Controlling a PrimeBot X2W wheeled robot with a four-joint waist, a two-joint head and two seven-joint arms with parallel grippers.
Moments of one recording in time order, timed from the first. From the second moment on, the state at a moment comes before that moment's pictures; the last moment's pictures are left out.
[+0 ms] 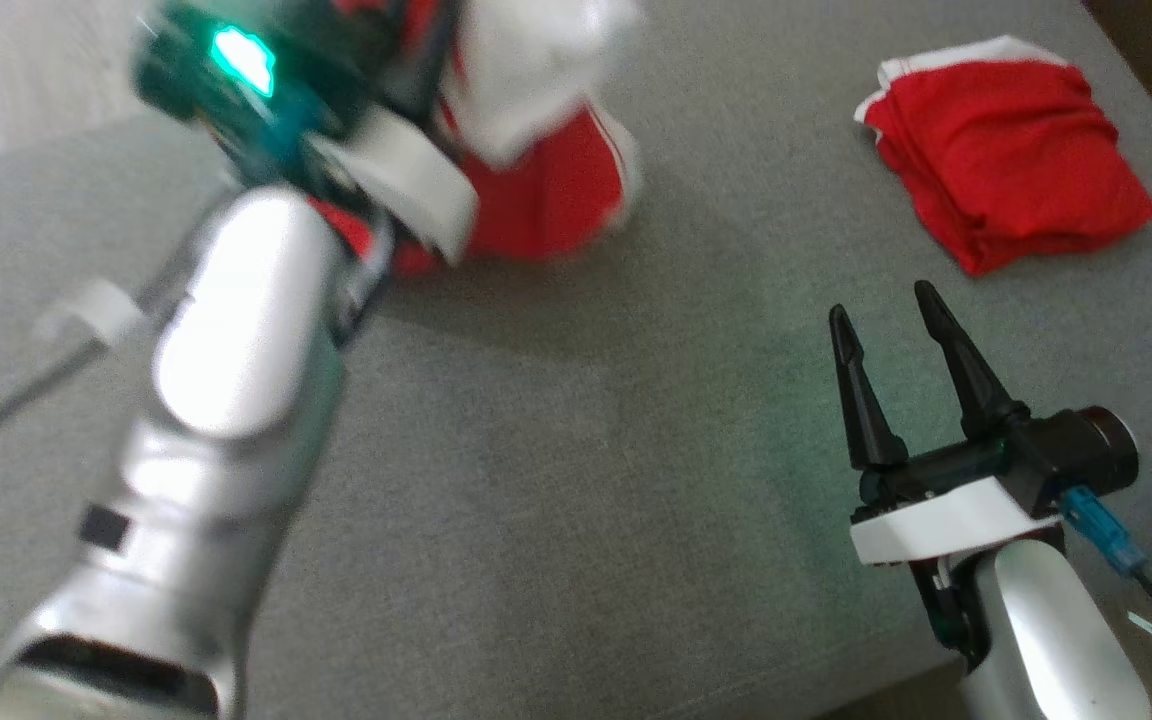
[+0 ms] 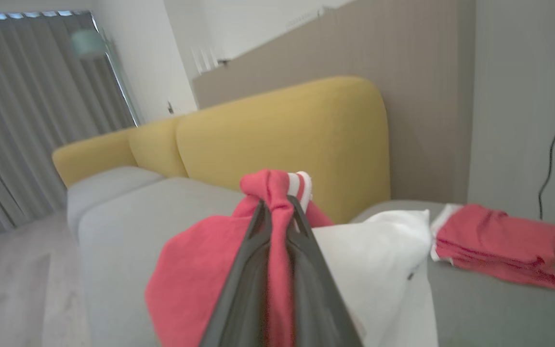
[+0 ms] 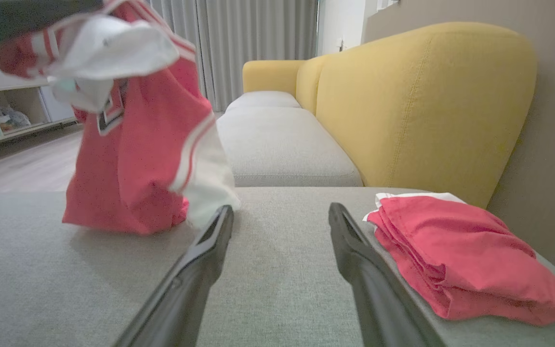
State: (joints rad) left arm -0.90 0.11 -0.41 0.47 -0.12 -0.12 0.02; right arm -0.17 -0.07 0.16 0.19 0.06 0.13 -0.26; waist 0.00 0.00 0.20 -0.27
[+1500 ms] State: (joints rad) left arm 0.16 0.12 -0.38 0.04 -0.02 0.27 -0.25; right arm 0.13 -0.05 0.05 0.19 0.05 0.13 -0.26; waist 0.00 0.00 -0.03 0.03
